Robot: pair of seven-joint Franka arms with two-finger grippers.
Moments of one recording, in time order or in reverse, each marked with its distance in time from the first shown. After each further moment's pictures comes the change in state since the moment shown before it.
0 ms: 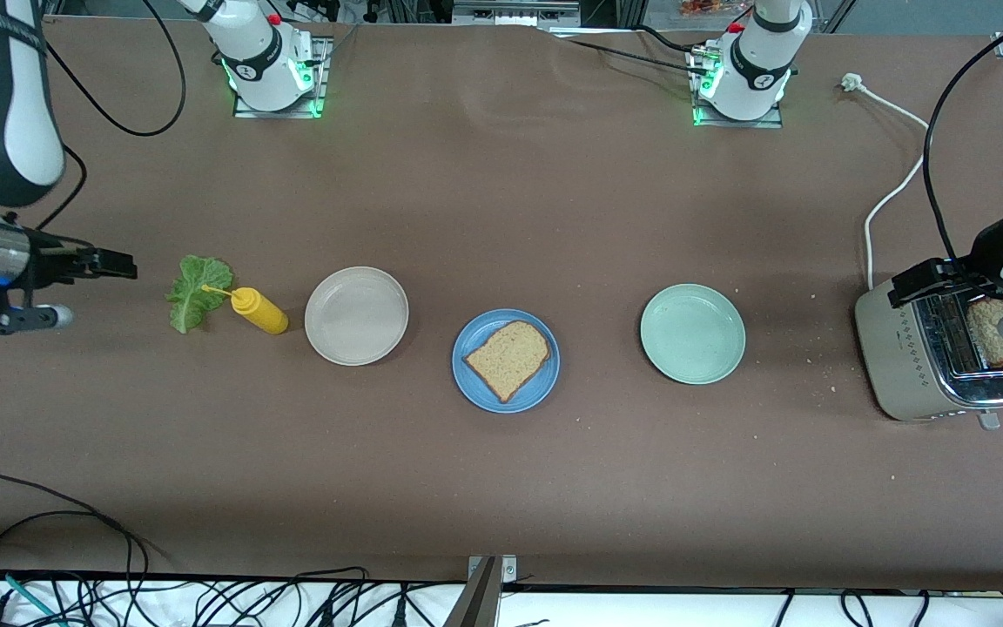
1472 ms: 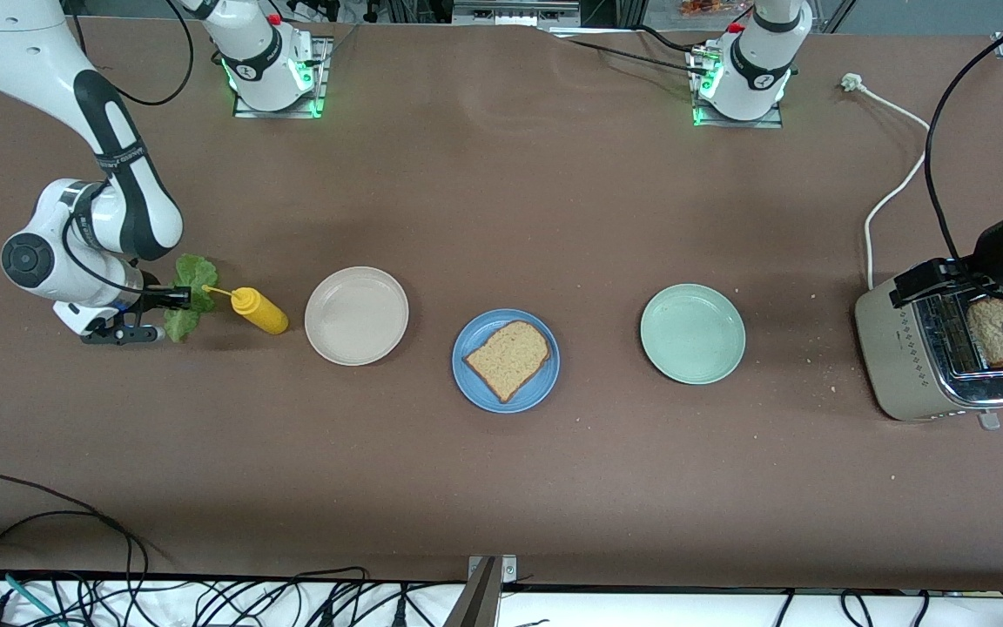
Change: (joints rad) left arm 0.006 0.000 0.000 0.000 -0.010 0.000 0.000; right arm -0.011 0.190 -0.070 -0.423 -0.001 0.698 -0.021
